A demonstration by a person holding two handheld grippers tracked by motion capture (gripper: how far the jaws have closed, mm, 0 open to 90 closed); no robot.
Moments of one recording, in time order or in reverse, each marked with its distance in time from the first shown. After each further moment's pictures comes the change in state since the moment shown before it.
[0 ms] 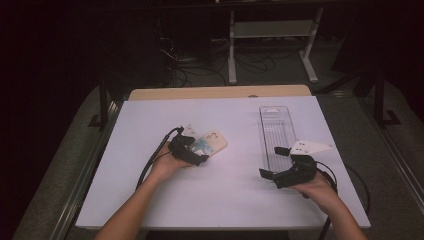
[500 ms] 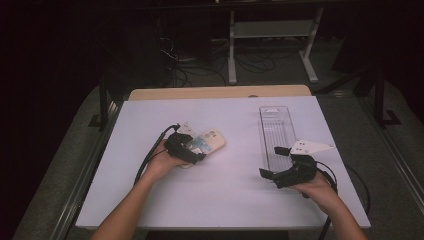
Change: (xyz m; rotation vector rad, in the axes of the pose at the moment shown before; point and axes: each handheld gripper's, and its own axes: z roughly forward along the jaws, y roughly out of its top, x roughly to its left) left arm 0.003 0.005 -0.018 -0.021 -0.035 -0.014; right arm -0.001 0.000 0.000 -0.001 0.003 -0.004
